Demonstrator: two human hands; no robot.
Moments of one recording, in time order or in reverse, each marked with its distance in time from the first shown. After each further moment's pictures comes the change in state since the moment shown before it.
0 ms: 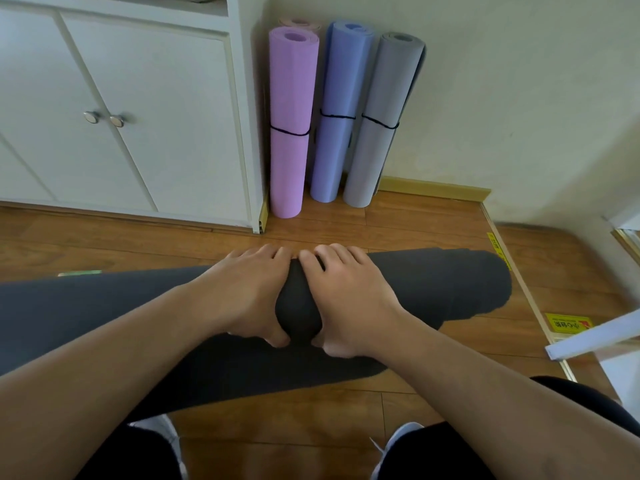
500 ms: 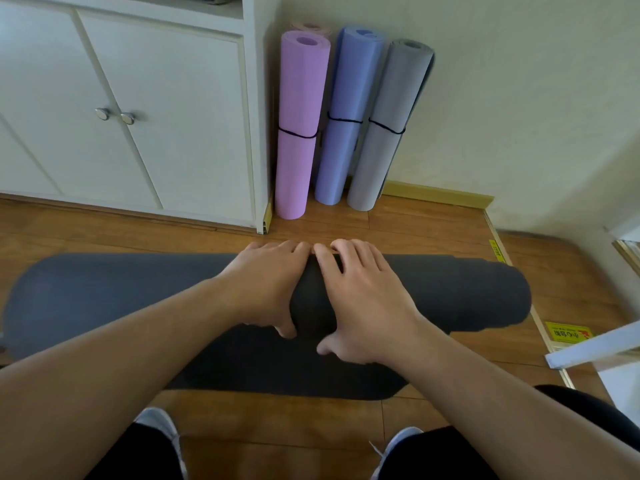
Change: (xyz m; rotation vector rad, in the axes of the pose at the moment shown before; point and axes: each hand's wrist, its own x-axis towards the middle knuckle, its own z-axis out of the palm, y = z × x) left_hand 0.016 -0.004 0.006 0.030 0.083 0.073; right_hand -0.009 -0.002 -0.012 0.002 -0.035 0.084
